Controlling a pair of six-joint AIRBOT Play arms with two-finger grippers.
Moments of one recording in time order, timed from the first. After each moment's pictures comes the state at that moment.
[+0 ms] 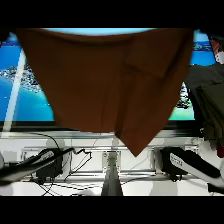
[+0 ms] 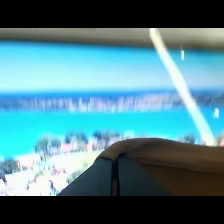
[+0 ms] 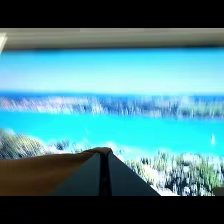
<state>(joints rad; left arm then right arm) 0.31 -1.25 1.46 0.80 -0.96 -0.93 0.06 -1.18 1.61 -1.48 0.99 1.59</state>
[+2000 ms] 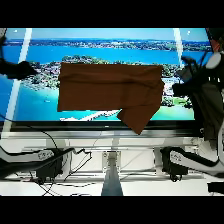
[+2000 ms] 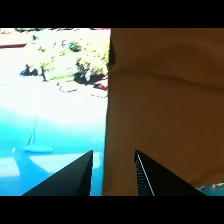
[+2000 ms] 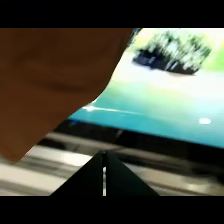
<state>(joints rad) 0.49 -1.45 1.45 1.07 -1.40 -1.18 -0.22 -1.23 1.07 -1.32 1.54 1.26</state>
